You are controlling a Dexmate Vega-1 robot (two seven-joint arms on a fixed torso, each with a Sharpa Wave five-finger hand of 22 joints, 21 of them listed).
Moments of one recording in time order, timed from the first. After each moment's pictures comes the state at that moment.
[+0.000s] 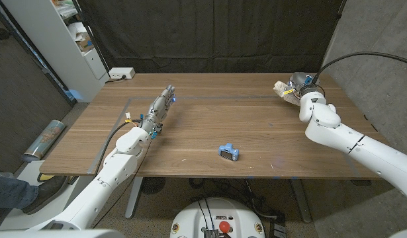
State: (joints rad) left arm 0.99 0.46 0.22 -1.45 -0.52 -0.24 -0.16; left_hand 0.32 0.04 0.19 0.02 0.22 -0.02 0.05 0.19 0.18 -0.13 0.01 0.21 0.19 -0.17 0.06 0.19 0.18 -0.17 0.07 0.22 0.18; right arm -0.69 -0.89 -0.66 -1.85 -0.57 -0.81 -0.08; right_hand 0.96 0.07 0.33 -0.15 0.25 0.98 -0.09 0.35 0.19 0.94 -0.09 0.33 0.20 0.87 -0.11 0.43 0.30 0.89 -0.03 0.30 0.18
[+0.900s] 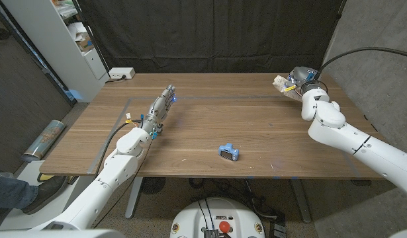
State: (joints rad) left arm 1.00 0.46 0.23 -1.45 -0.52 -0.26 -0.16; left_hand 0.32 0.04 0.18 0.02 0.22 -0.02 0.05 0.19 0.18 -0.13 0.01 0.21 0.19 -0.17 0.06 0.19 0.18 -0.17 0.07 0.22 0.18; right arm -0.72 -0.90 -0.61 -1.91 -0.60 -0.80 -0.08; right_hand 0.96 0.07 0.32 -0.15 0.25 0.98 -0.09 0.34 0.20 0.94 -0.09 0.32 0.20 0.87 -0.12 0.42 0.31 0.89 -0.03 0.30 0.18
